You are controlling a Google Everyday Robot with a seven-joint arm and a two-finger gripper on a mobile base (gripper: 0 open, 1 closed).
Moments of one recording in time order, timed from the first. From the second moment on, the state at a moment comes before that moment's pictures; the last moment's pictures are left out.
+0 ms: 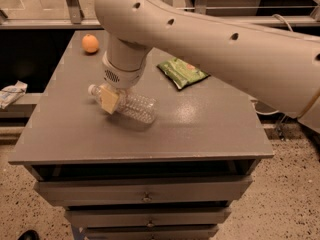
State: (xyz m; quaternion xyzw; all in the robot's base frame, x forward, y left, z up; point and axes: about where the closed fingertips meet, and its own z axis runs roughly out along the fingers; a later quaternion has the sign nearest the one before) arm 0.559 0.093 0.848 -0.49 0.85 0.07 0.17
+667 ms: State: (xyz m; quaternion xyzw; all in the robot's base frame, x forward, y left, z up) arm 0.568 0.084 0.910 -0.49 0.82 0.14 0.26
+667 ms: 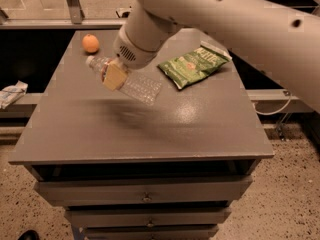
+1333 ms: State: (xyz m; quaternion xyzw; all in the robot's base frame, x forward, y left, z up) arm 0.562 0.068 0.986 -0.47 0.72 0.27 0.43
